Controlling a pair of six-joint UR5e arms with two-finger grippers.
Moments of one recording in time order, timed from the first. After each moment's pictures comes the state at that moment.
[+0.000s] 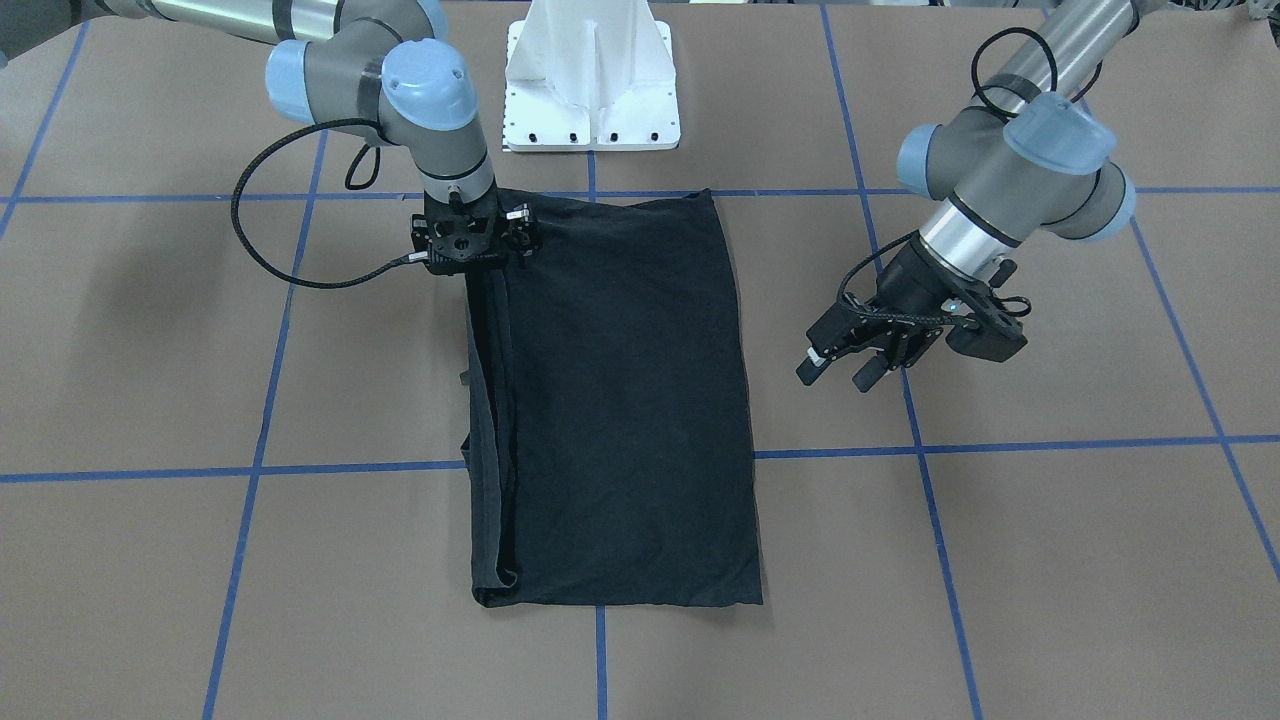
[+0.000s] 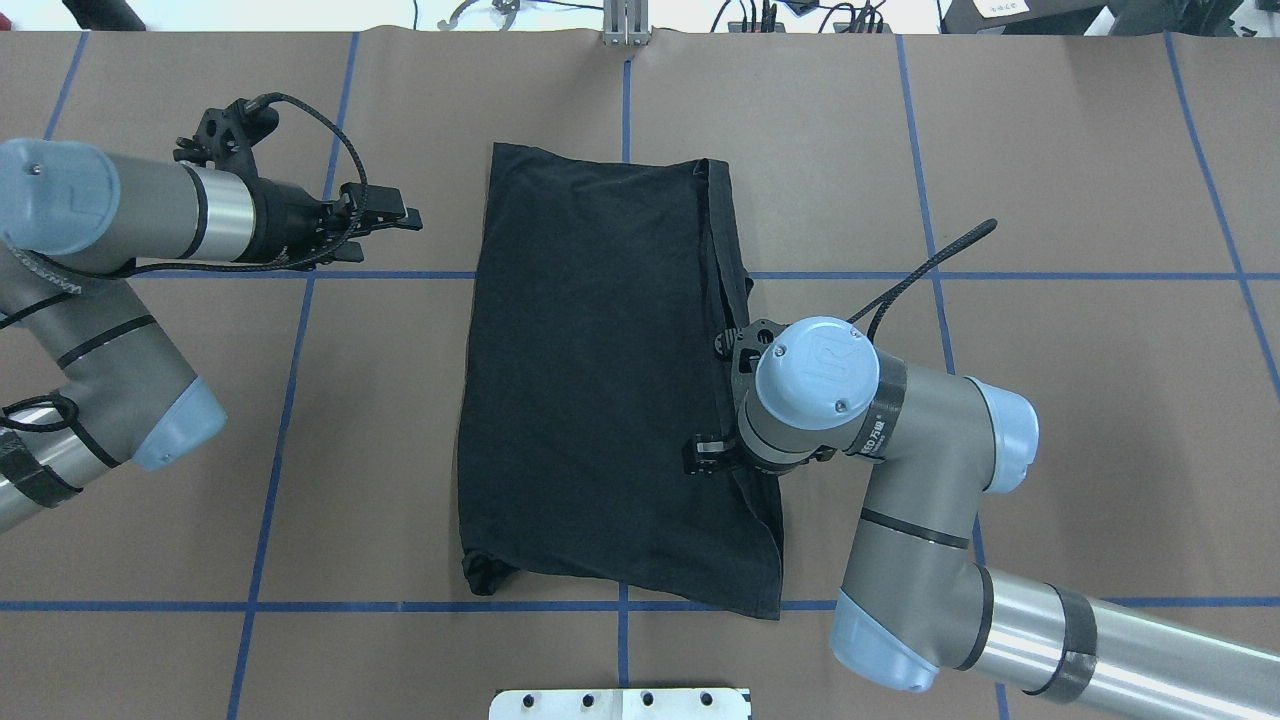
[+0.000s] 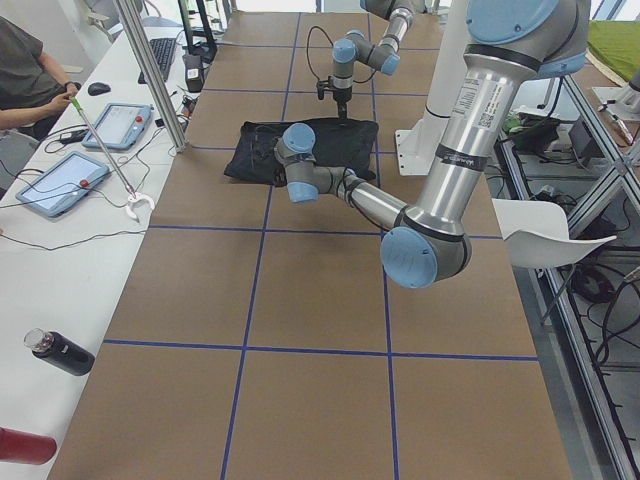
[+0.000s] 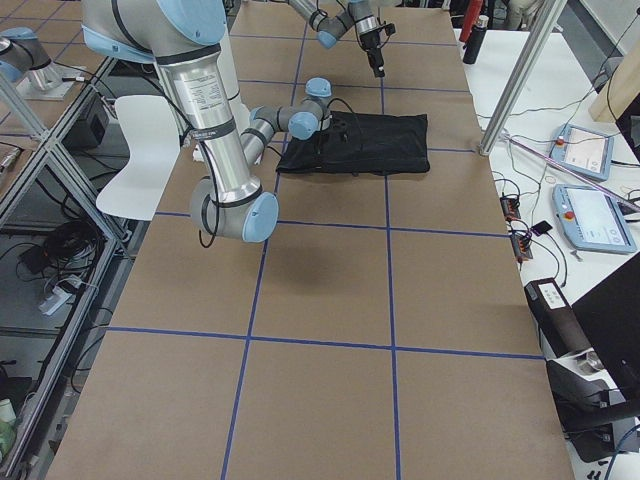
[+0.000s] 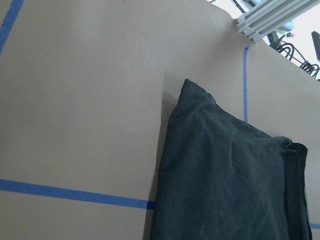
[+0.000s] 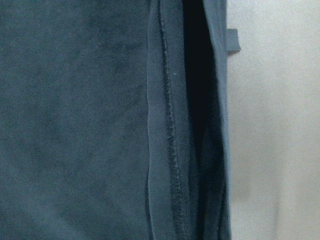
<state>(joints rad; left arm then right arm) -0.81 -1.92 -1.58 -2.53 -1.96 -1.49 0.42 -1.08 1.77 -1.53 1.85 1.18</state>
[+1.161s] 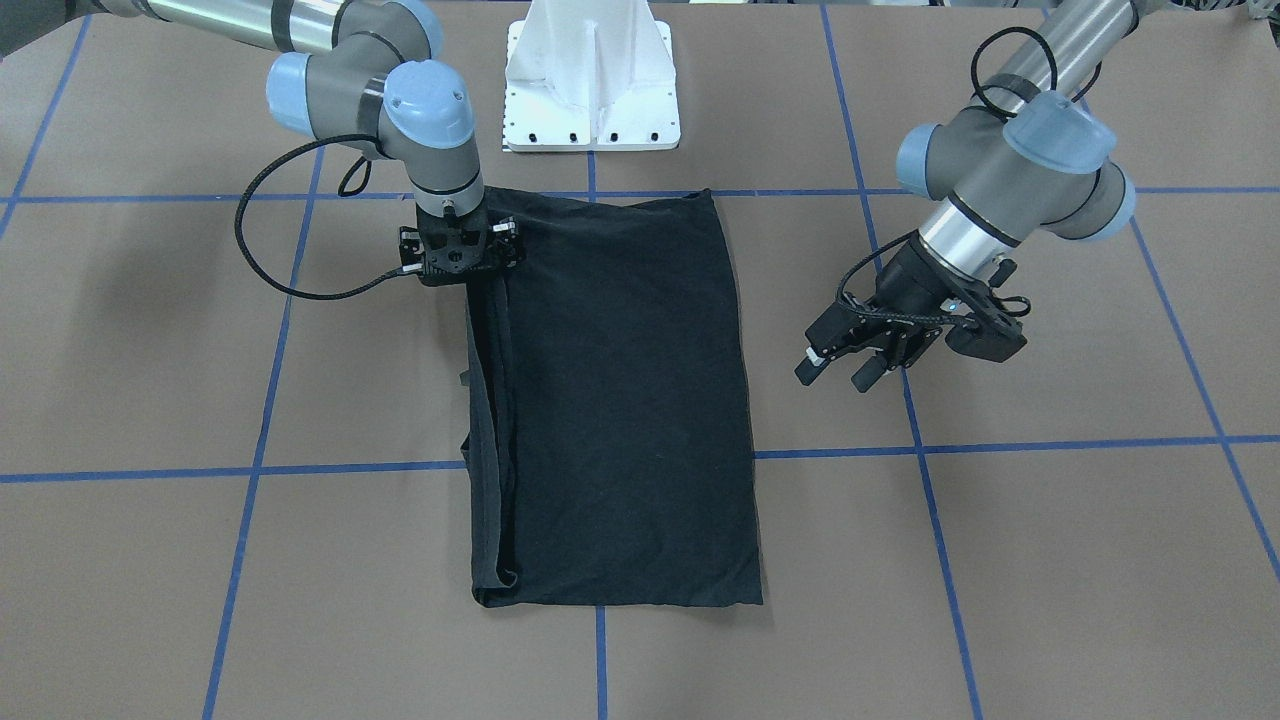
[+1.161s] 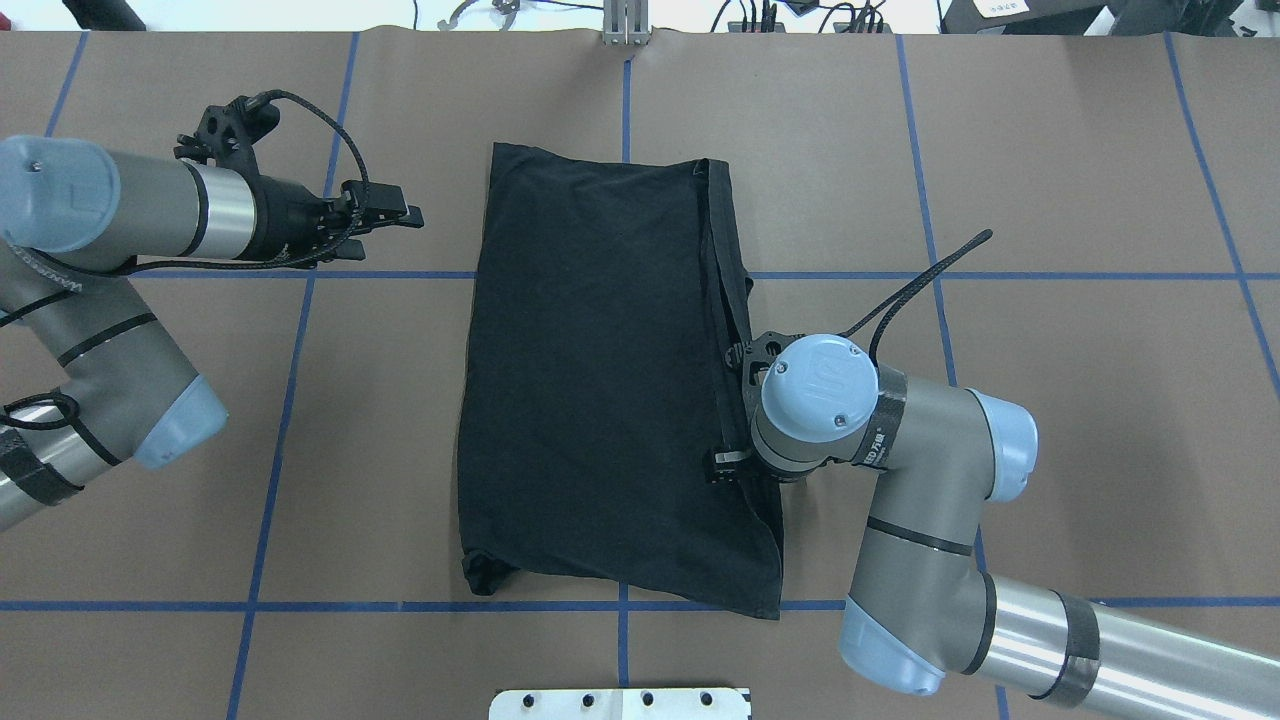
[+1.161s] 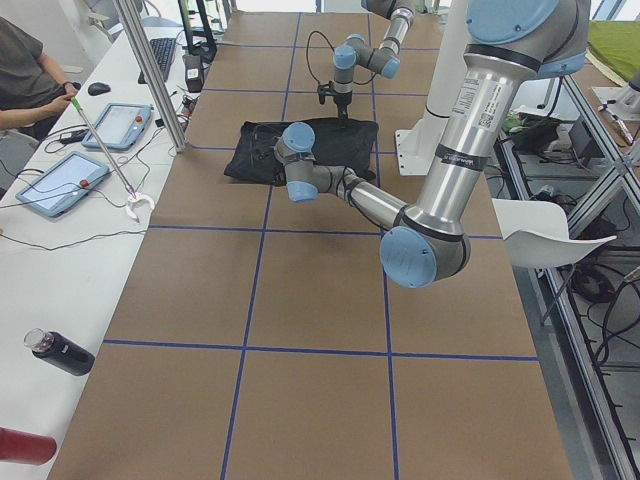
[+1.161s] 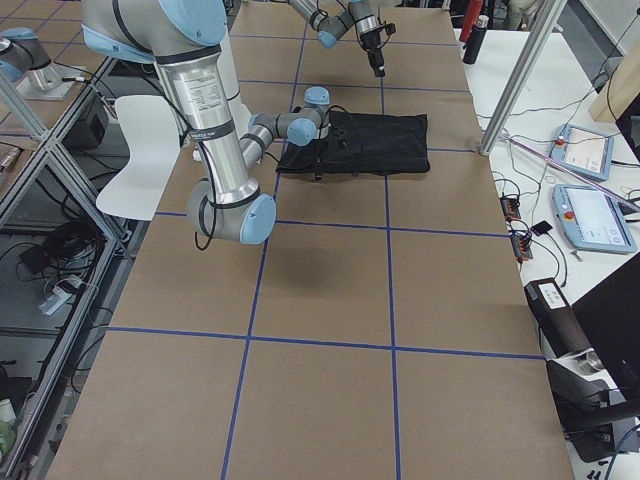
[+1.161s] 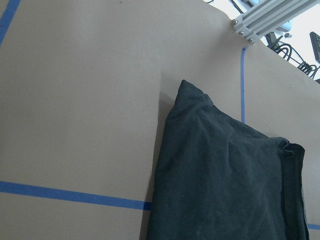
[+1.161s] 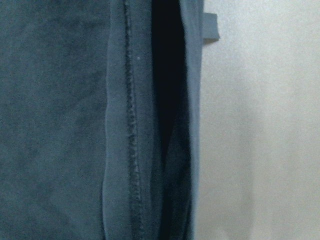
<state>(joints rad) -0.81 -1.93 -1.58 -2.53 -1.96 -1.49 0.41 -1.11 1.76 -1.54 1.83 1.12</state>
